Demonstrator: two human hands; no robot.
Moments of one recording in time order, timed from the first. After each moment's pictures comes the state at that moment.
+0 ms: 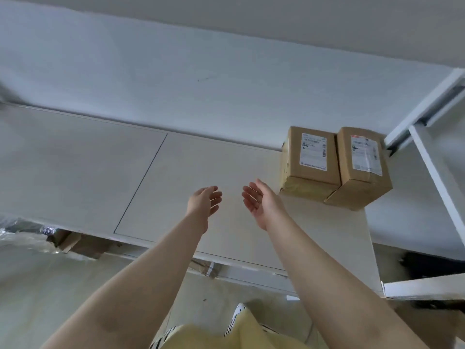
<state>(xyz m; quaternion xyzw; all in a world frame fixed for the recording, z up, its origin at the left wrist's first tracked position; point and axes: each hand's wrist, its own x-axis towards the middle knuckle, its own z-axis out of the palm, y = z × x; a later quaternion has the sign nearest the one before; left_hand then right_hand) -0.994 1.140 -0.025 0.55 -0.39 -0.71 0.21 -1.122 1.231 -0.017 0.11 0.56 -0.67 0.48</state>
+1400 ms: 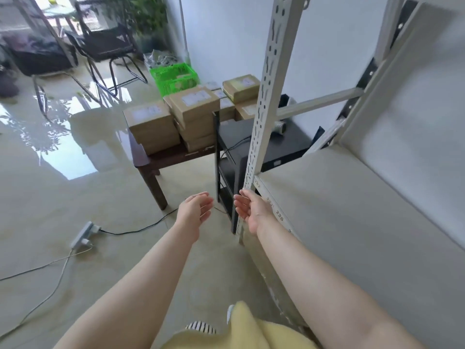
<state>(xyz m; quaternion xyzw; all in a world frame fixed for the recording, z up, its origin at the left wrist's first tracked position) -0.241 0.769 -0.020 0.63 -0.08 -0.55 0.54 -0.389 0.719 -0.013 -0.19 0.56 -0.37 0.72</state>
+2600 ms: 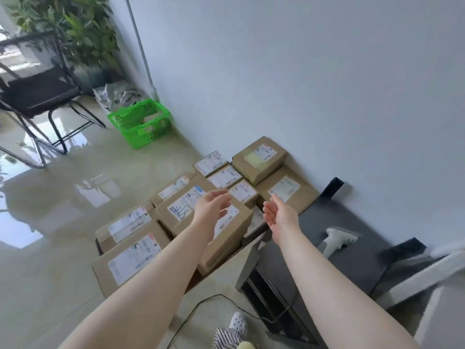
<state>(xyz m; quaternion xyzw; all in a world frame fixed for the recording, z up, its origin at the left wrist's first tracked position) 0.029 0.229 -0.003 0.62 -0.27 -0.60 0.44 -0.148 0.224 -0.013 -0.07 0.63 -0.50 0.59</state>
